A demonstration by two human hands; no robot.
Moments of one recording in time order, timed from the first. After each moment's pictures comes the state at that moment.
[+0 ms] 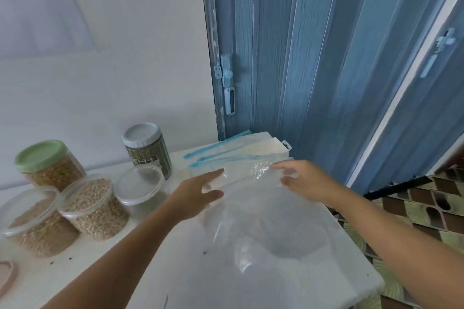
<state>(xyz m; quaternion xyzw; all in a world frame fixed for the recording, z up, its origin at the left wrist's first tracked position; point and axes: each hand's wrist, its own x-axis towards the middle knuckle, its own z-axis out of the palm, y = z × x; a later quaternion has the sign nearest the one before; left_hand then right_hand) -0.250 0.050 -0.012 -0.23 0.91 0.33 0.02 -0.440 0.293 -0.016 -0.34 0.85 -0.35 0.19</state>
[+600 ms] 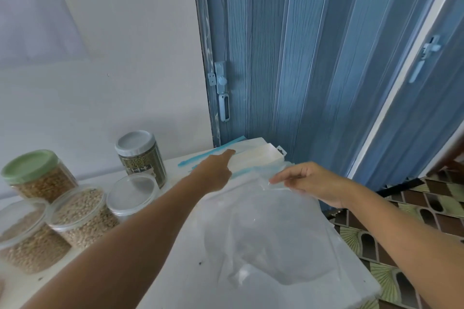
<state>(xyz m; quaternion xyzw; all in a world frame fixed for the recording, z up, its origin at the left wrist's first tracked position) -0.342 0.054 0.003 -0.18 0.96 0.19 0.03 -0.451 0.313 0.002 -0.30 0.75 -0.48 0.34</state>
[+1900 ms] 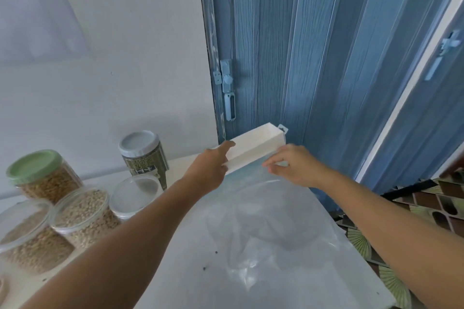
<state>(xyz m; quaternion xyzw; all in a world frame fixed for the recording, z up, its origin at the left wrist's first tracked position) -0.331 0.039 0.010 -0.15 0.96 0.21 -0.08 -0.479 0.252 0.002 -0.42 0.87 -0.23 0.11</state>
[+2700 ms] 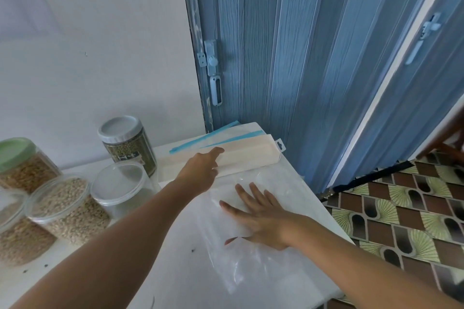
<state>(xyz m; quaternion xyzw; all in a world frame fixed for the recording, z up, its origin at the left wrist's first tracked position) -0.330 0.048 -0.042 -0.18 0.96 0.20 -0.03 -0.366 0.269 -0.075 -0.52 0.82 0.02 0.25</state>
